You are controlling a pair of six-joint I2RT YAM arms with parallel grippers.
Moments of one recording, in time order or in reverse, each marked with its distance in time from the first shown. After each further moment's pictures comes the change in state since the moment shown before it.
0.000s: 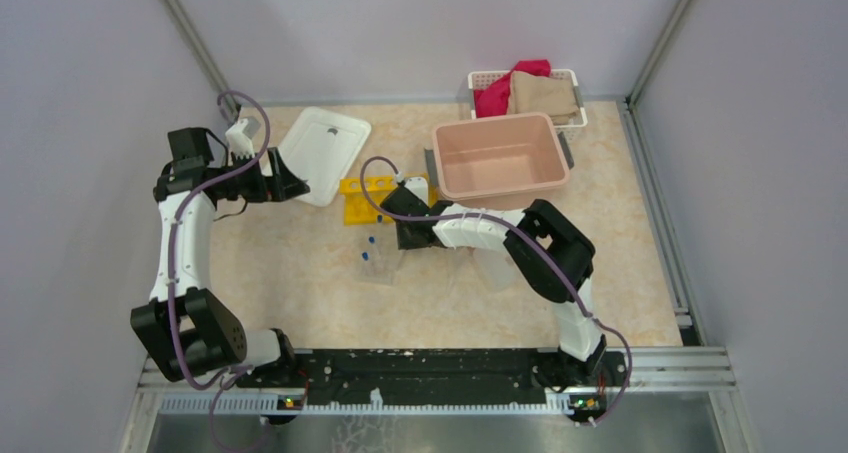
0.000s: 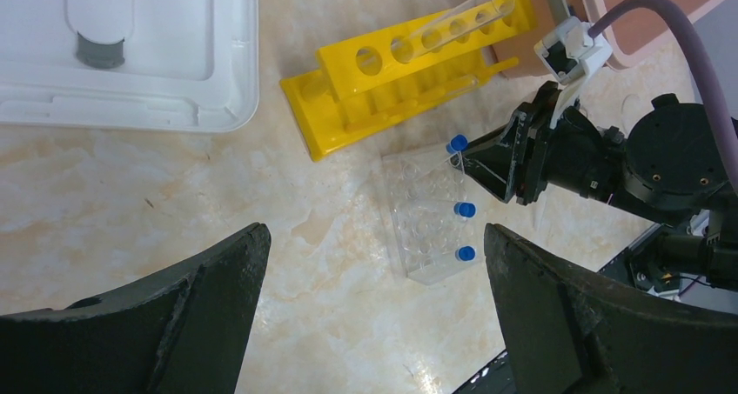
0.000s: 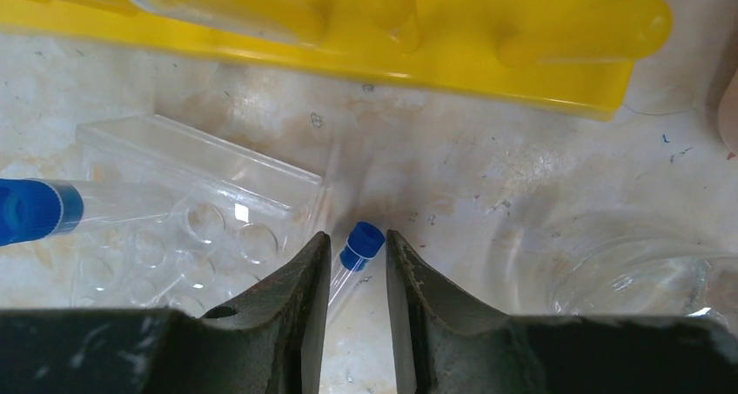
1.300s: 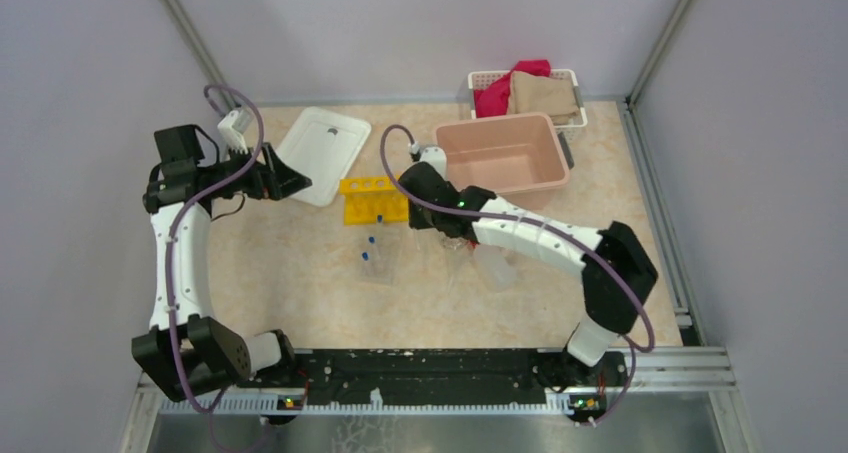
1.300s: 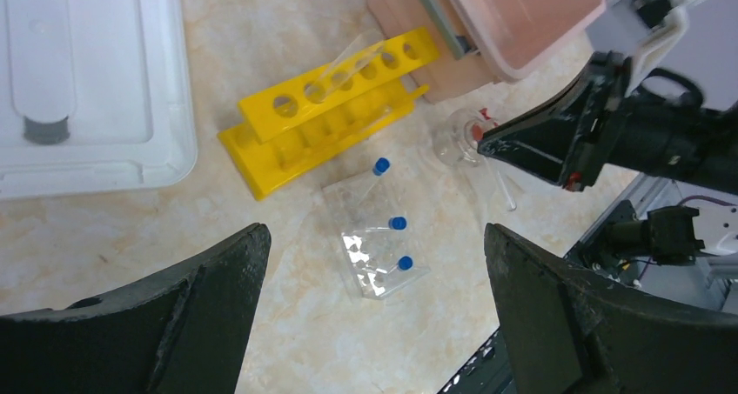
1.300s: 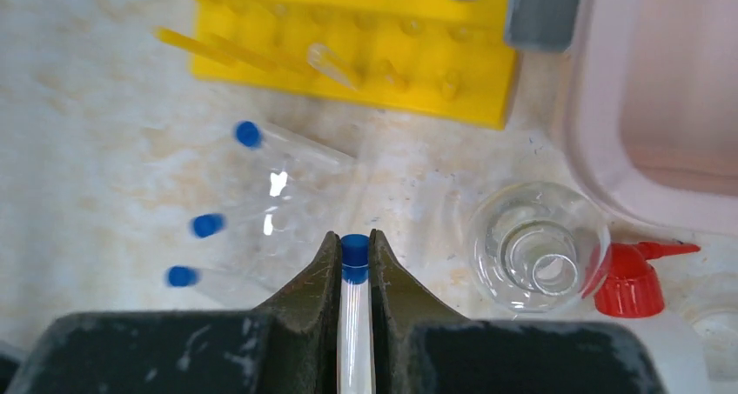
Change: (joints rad) left arm 0.000 -0.080 0.034 0.001 0.126 -0.034; right arm 0.003 -0.272 -0.017 -0.119 0.053 -0.059
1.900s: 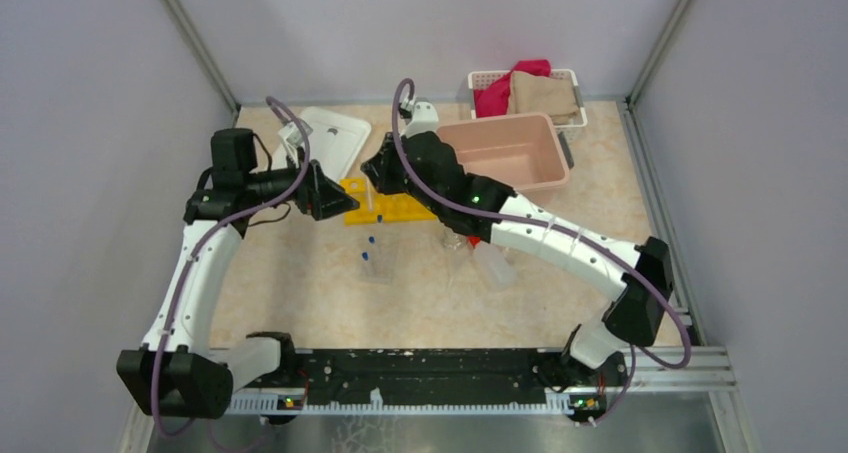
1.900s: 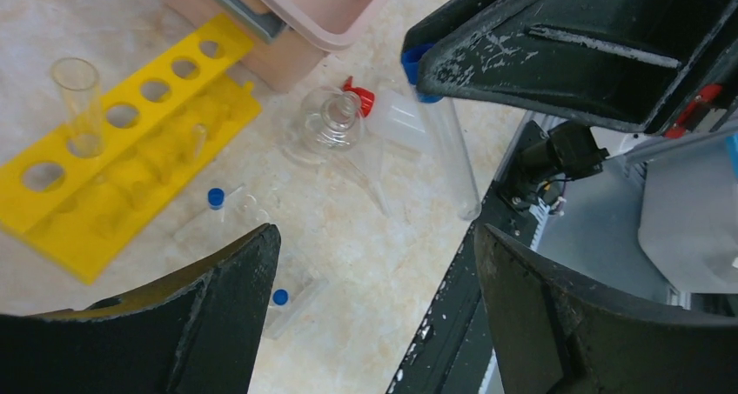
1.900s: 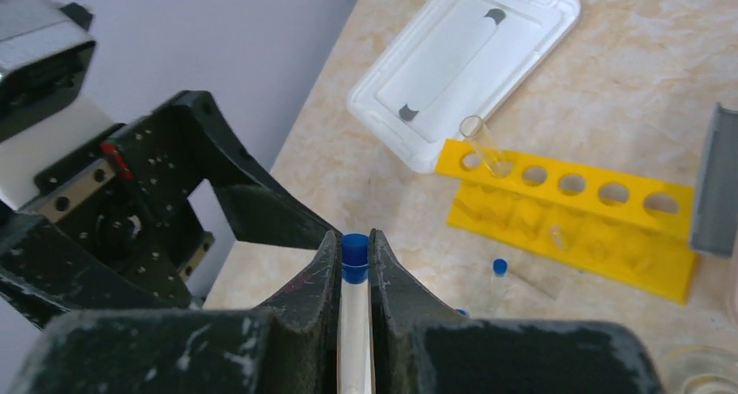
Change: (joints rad) left arm -0.338 -0.121 -0.095 0.151 0.071 -0.117; right arm 0.081 -0.183 0.183 0.249 -0.026 -0.009
